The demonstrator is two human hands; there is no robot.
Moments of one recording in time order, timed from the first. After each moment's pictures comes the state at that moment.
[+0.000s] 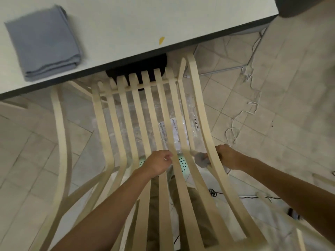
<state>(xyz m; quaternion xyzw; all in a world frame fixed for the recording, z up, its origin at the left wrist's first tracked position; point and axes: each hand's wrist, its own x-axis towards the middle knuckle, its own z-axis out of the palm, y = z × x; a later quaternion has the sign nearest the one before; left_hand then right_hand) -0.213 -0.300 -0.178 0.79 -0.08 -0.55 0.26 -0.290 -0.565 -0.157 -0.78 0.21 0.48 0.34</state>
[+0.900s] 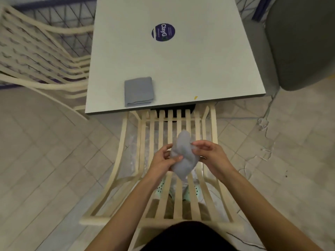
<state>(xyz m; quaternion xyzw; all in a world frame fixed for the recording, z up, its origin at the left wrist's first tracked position) -0.211 -0.267 0.070 0.65 0.20 -0.33 0.66 -0.225 -0.448 0.084 -0.53 0.29 0.17 0.78</state>
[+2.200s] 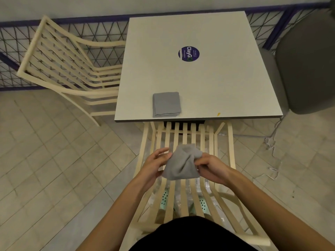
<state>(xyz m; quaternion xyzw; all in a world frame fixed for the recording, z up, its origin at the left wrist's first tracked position) -0.184 -0.144 0.123 0.61 0.22 -0.34 0.68 -0.194 -0.354 0.137 -0.45 0.15 0.39 0.79</state>
